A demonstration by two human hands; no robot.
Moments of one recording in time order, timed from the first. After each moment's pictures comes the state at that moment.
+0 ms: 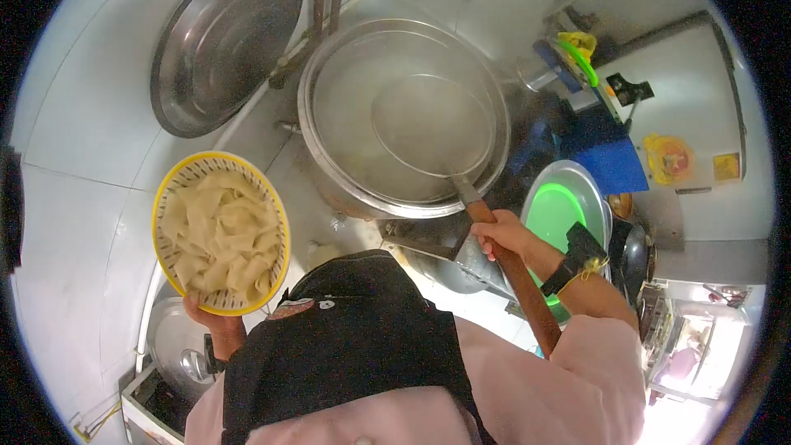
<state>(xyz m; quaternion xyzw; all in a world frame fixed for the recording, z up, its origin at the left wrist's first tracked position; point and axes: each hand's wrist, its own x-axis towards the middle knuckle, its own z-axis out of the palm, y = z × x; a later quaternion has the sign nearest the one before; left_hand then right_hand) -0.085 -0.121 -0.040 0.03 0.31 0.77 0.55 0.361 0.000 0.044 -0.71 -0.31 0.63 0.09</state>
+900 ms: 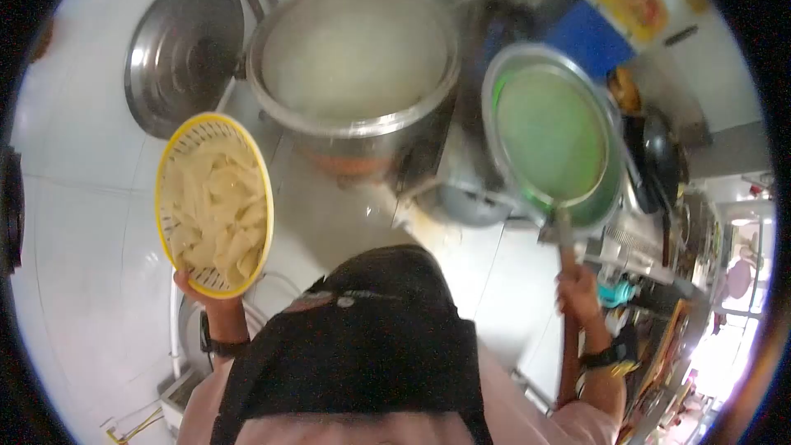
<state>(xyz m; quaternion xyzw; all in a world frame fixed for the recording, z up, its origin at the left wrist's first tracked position) -0.078 -0.152 -0.037 0.12 0.30 0.73 0.60 0.439 -0.310 0.049 -0.85 -0.25 0.39 0.24</state>
